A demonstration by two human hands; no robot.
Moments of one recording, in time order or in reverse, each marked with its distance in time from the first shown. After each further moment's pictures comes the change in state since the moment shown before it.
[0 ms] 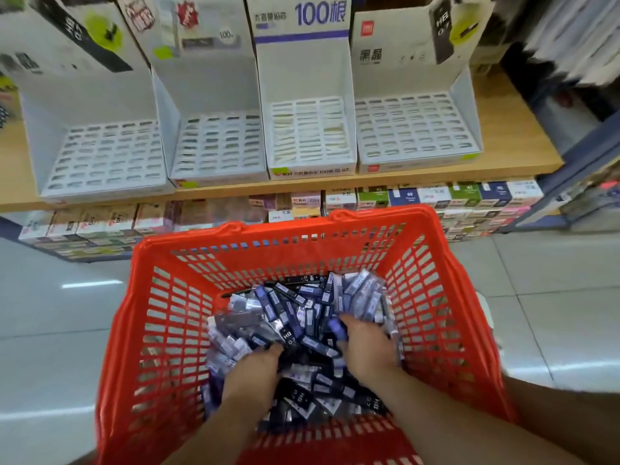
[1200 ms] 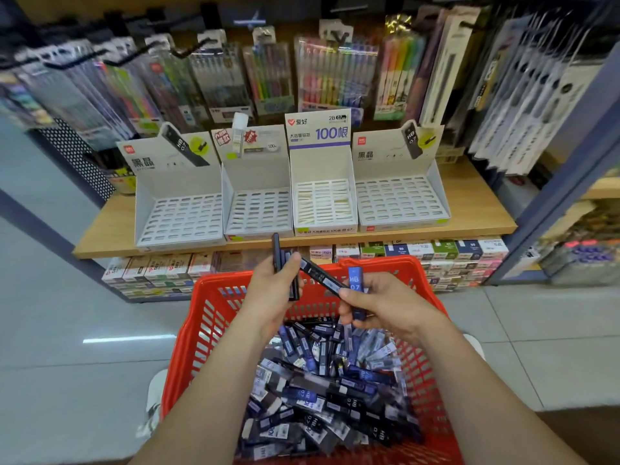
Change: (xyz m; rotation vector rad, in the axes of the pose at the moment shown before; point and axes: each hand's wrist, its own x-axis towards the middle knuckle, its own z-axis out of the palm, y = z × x) left_hand -0.082 0.046 -0.208 -1.668 0.391 0.229; right_hand -0.084 -0.047 -0.182 1.022 -0.251 -0.326
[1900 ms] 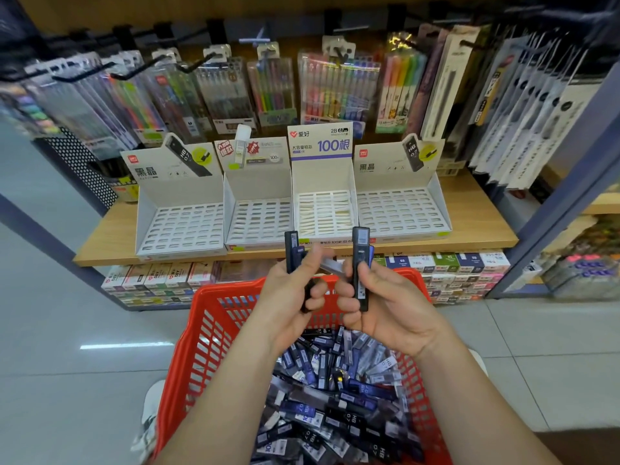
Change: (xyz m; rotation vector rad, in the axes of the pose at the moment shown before) left_hand -0.007 0.016 0.017 -0.244 -0.223 -0.007; right_hand -0.005 -0.016 0.002 0.725 -0.438 -0.199
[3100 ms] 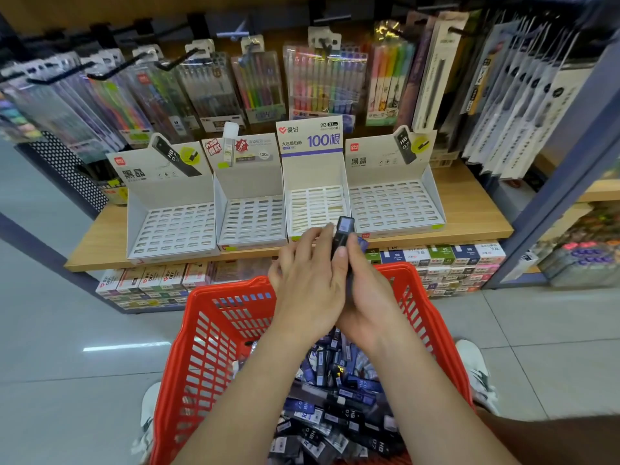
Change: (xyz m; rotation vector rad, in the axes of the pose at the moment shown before) left_hand 0.004 -0.008 0.035 1.441 0.189 0.382; right_hand 0.020 0.011 0.043 0.221 0.418 -0.163
